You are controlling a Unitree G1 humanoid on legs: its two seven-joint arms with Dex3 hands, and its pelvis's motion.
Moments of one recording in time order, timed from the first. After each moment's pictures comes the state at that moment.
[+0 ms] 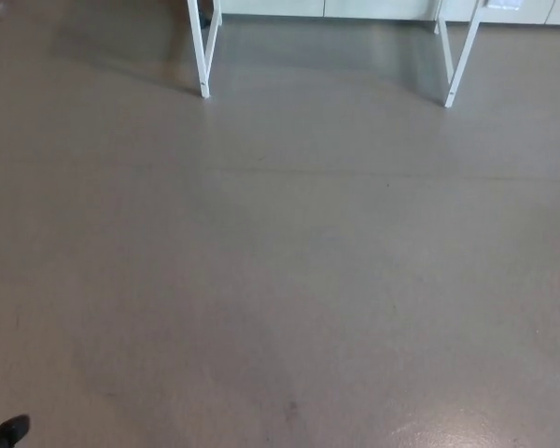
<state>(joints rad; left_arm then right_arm) 0.09 0.34 0.23 0.88 0.03 -0.25 -0.13 0.09 -0.43 -0.12 0.83 -0.07 -0.18 0.11</state>
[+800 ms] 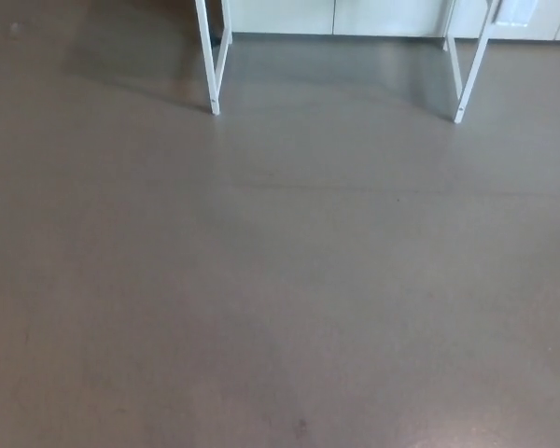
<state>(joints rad) 0.21 0.34 0.19 0.92 0.03 -0.34 -0.13 0.15 -0.44 -0.11 0.86 -0.07 -0.22 0.14</state>
